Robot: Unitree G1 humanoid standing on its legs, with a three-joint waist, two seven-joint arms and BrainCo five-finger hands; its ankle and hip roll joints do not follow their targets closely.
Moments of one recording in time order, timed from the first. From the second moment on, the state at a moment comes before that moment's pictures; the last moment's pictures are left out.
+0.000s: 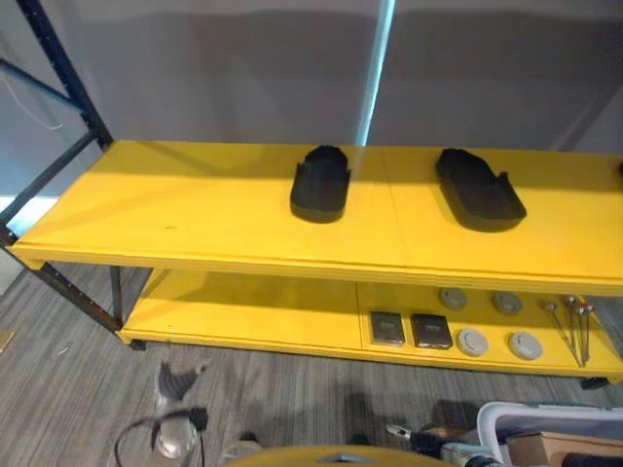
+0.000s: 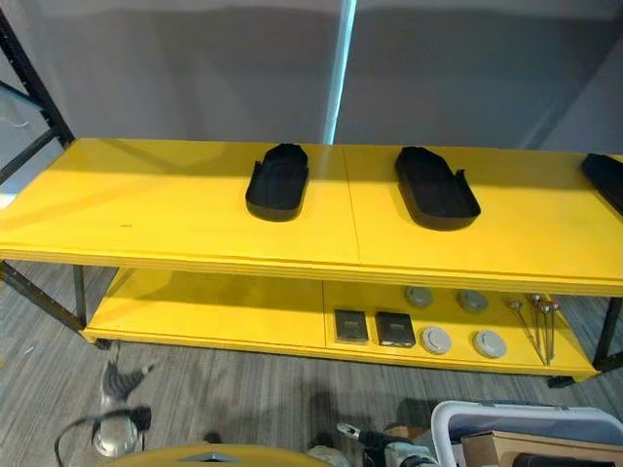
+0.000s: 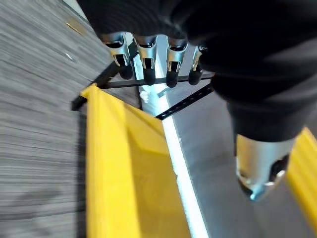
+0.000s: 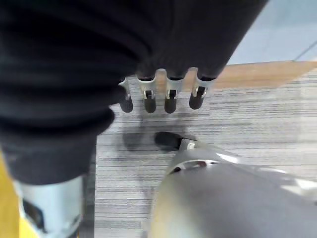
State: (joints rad) left arm 0.18 0.27 -0.33 0.81 -0.05 -0.34 0.61; right arm -0.08 -0.29 0.26 1.24 0.43 0.23 0.08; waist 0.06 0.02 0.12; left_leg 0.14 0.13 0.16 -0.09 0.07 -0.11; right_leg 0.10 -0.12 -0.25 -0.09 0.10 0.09
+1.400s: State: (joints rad) left arm -0.09 0.19 -0.27 1.15 -0.32 -0.24 0.25; right arm 0.02 -0.30 0.25 1.18 0.43 0.04 0.04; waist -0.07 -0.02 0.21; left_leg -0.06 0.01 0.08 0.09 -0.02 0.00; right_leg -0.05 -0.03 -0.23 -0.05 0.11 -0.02
